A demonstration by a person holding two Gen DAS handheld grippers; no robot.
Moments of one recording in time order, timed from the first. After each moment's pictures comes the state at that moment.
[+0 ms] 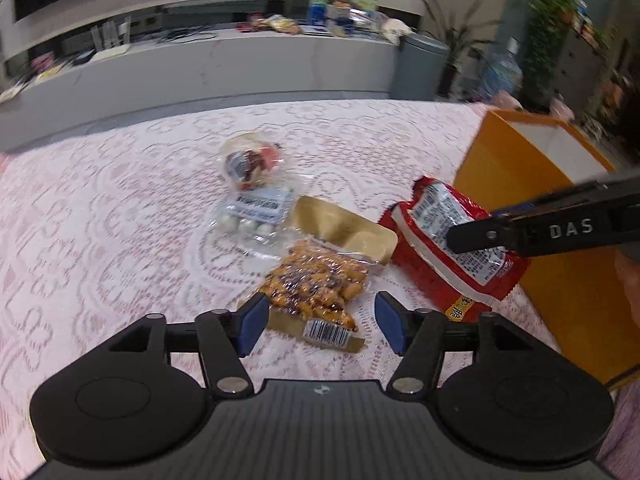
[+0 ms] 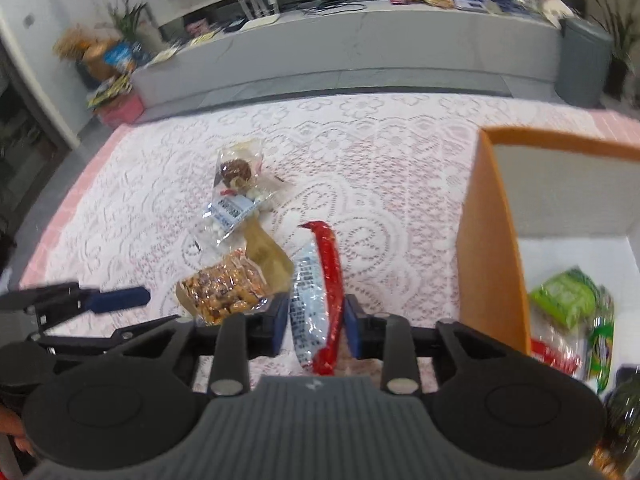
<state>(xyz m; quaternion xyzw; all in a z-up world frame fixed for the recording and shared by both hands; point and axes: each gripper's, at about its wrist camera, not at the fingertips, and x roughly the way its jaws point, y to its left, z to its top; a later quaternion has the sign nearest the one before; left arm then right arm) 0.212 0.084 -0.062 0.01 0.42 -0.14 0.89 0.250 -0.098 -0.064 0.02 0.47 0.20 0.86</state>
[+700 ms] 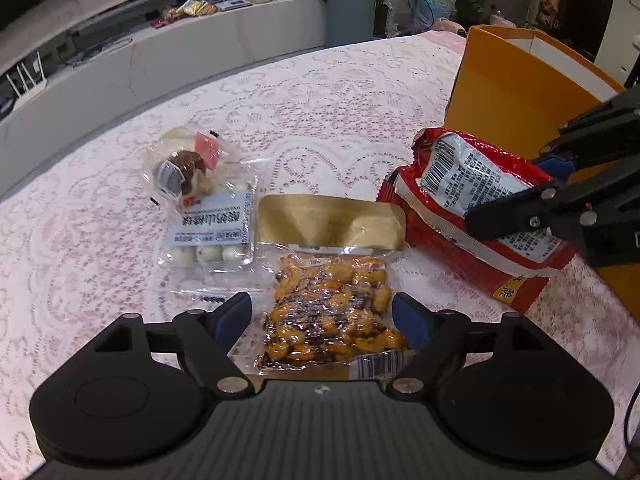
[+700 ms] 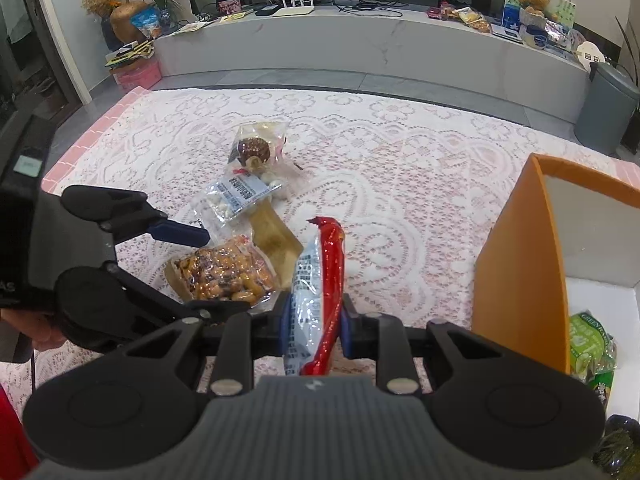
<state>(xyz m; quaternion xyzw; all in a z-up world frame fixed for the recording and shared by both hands) 0.269 0.070 -0.104 0.11 0.46 -0.23 0.85 0.253 -0.089 -0.078 -0.03 0.45 0.22 0.86</state>
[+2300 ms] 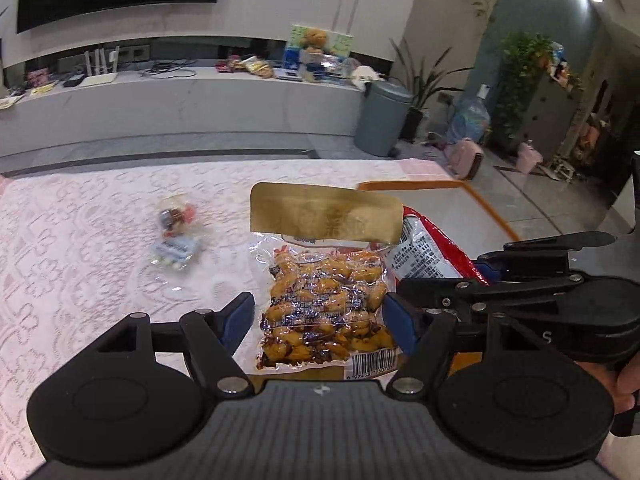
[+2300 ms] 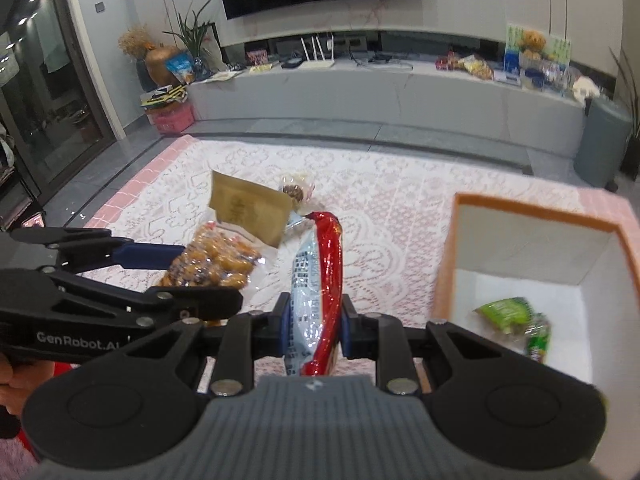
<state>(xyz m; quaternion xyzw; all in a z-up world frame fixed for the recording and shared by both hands) 0.152 0.016 0.036 -0.05 0.38 -0.16 0.91 0.151 -0.159 0.018 -0.02 0.37 0.25 0.89</state>
